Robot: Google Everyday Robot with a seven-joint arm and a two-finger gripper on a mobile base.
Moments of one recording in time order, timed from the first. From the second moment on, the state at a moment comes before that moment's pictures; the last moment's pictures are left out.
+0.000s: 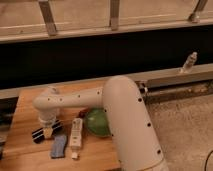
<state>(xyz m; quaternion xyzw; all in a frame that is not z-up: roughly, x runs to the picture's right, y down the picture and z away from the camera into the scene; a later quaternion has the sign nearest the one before) -0.333 0.243 0.805 -0.40 -0.22 -0.15 0.88</state>
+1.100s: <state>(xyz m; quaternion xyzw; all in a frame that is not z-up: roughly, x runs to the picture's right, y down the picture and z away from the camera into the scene) -0.335 0.240 0.805 -0.40 -0.22 -0.14 0.88</state>
